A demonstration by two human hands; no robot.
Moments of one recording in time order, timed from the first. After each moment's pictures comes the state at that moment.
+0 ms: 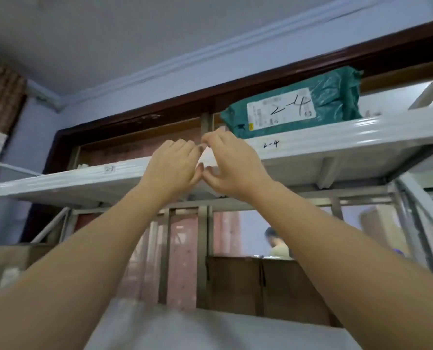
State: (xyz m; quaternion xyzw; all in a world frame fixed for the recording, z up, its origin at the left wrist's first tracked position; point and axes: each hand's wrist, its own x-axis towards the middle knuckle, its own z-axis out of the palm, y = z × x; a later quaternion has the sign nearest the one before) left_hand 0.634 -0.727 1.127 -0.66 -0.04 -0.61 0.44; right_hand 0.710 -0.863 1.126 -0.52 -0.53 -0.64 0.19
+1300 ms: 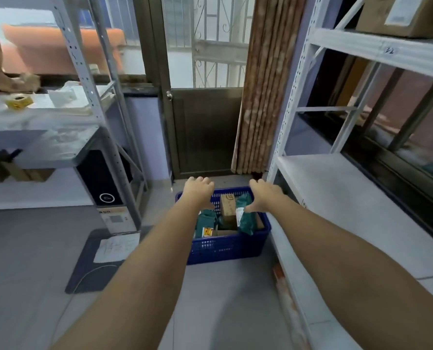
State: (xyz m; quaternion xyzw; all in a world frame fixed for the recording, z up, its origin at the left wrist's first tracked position) left_hand 0.174 -0.492 0.541 -0.78 -0.62 0.11 0.02; right_hand 0.355 -0.492 0.563 -0.62 -0.77 0.09 -0.09
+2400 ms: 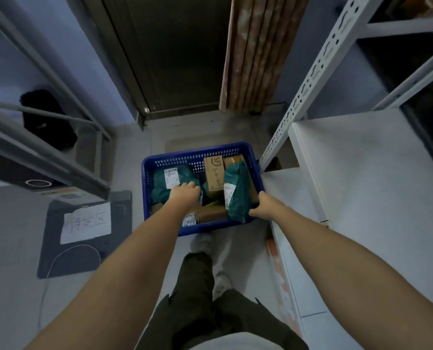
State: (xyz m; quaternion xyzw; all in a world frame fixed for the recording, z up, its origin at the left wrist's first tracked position) left_hand 0.198 -0.148 0.334 -0.74 -0.59 0.25 -0.21; right_hand 0.429 -0.149 0.330 -0.69 -0.57 0.41 -0.17
